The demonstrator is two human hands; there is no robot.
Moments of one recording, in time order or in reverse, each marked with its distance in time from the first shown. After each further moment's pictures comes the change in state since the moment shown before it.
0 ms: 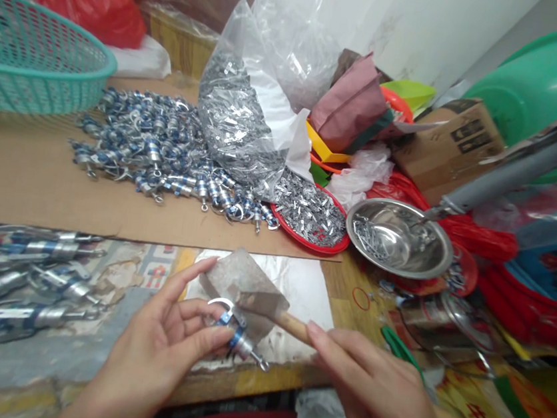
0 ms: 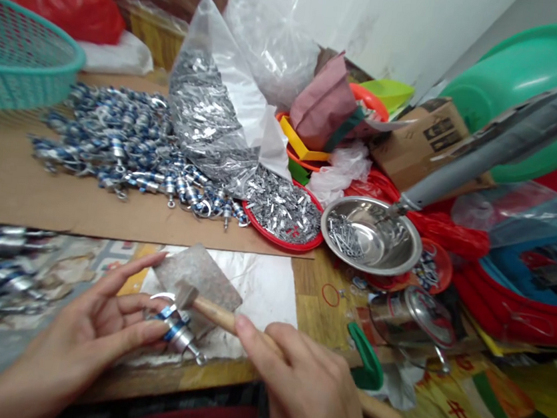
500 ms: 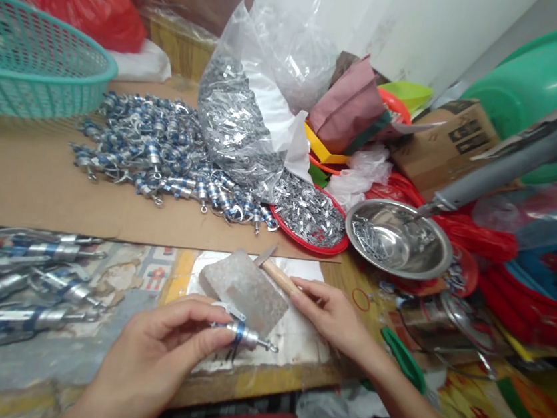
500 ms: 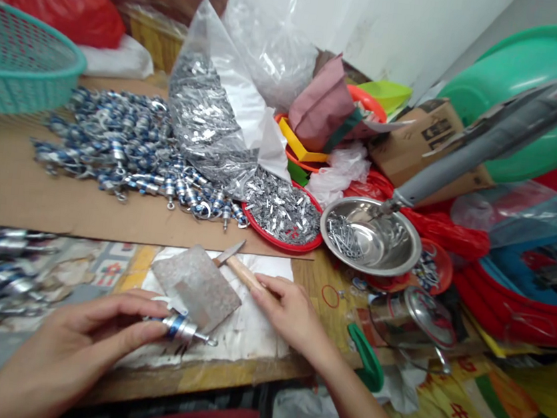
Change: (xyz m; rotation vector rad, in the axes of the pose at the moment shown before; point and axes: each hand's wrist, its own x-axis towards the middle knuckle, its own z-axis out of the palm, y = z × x) left_hand 0.001 0.005 -0.004 0.502 -0.009 0.213; right_hand 0.053 0.060 0.043 0.169 -0.004 0.340
